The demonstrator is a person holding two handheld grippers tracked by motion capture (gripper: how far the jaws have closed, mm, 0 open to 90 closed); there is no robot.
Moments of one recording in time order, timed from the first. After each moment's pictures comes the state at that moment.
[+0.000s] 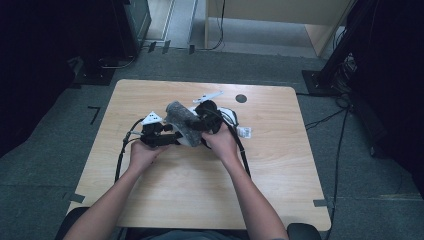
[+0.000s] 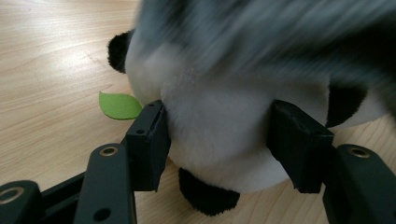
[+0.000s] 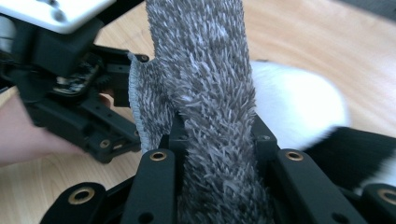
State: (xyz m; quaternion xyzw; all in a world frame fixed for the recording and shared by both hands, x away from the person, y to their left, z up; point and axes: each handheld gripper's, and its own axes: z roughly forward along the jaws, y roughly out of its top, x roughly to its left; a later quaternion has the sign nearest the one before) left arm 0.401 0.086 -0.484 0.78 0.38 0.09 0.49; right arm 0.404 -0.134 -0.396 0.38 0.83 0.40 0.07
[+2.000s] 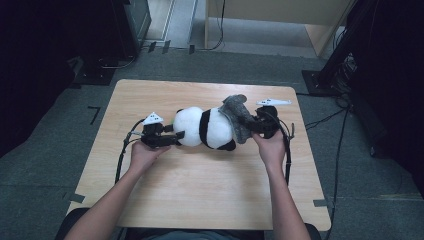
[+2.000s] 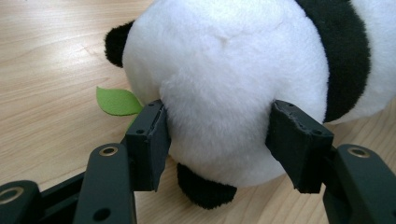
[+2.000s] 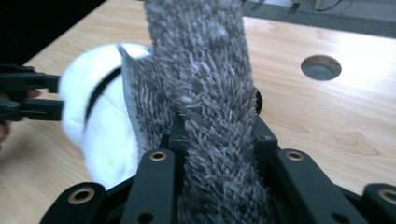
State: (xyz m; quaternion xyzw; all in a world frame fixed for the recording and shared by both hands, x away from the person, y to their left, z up) left arm 0.398 0.083 -0.483 0.78 0.39 0.08 0.48; right arm 0.378 -0.289 -0.401 0.51 0.73 0.43 0.14
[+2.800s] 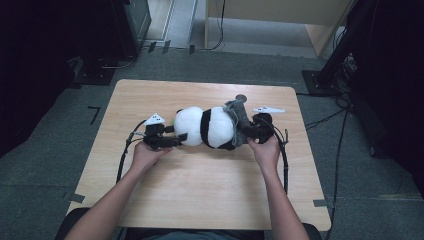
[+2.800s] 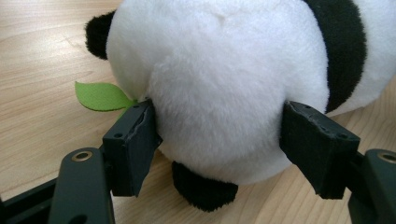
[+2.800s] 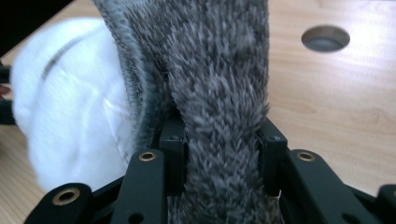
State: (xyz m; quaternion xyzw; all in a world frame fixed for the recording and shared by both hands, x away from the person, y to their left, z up) left arm 0.403 0.079 -0.493 0.78 0.38 0.06 0.49; right arm 0.388 -0.288 -0.448 0.53 0.72 0.43 0.13
